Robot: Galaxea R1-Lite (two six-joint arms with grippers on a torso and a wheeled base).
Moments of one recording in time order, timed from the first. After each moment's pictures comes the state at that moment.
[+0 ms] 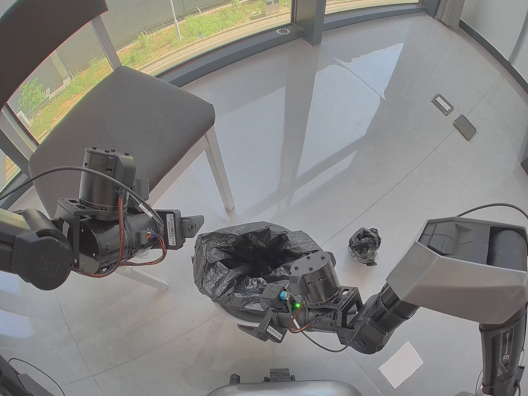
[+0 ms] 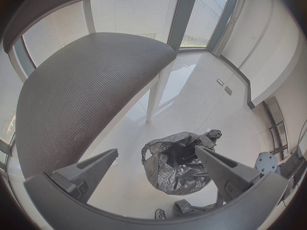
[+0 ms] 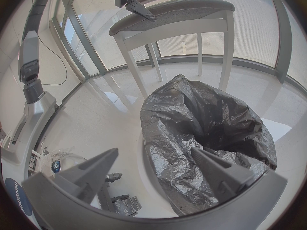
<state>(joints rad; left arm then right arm) -0.48 1.63 -0.86 -0.24 0.21 -0.23 0.79 2.34 -0.94 -0.83 0.16 -0.31</state>
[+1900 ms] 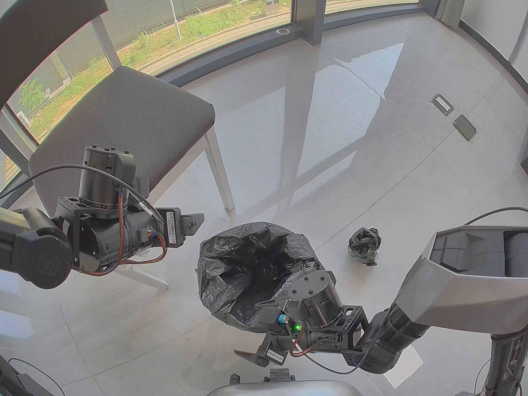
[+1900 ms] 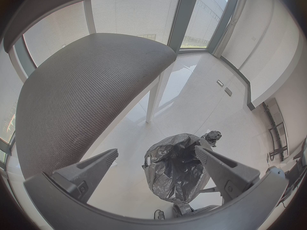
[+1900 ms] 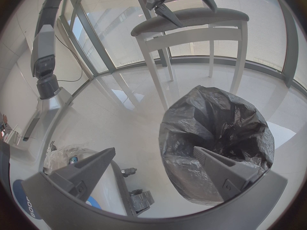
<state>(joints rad) -0.47 1.63 -0.87 -0.24 0.21 -0.24 0.88 2.28 -0.82 -0.86 0.15 -0.31</state>
